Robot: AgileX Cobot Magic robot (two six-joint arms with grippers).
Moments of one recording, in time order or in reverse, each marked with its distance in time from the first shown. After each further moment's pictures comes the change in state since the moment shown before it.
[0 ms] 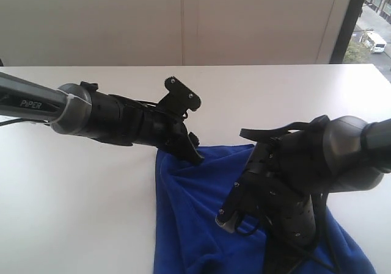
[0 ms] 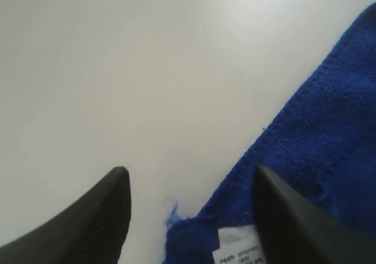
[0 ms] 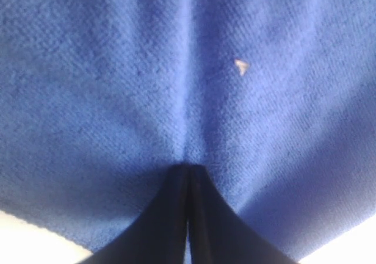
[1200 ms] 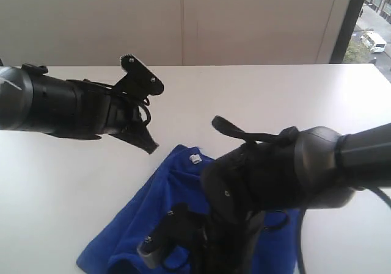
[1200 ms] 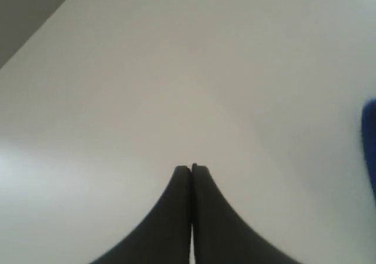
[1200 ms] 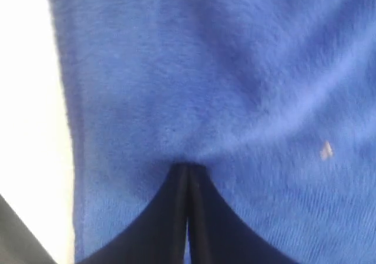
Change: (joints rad) left arm 0.000 -0.248 0.198 -0.067 -0.387 0.123; right arm 0.145 0.005 -0.074 0.618 -0.090 -0.409
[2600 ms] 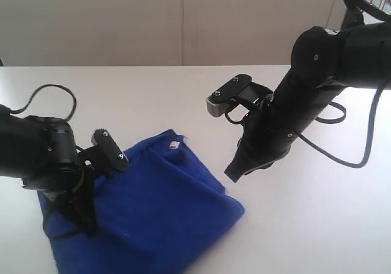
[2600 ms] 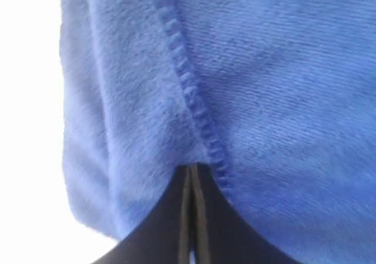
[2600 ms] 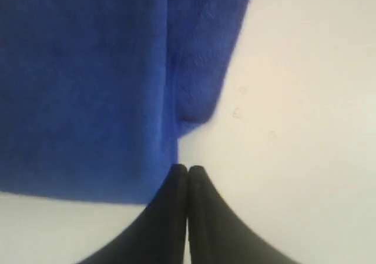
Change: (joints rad) left arm -0.005 -0.092 0.272 2.472 0.961 -2.426; right arm -0.452 -0.097 -0.205 -0.013 -0.006 -0.246
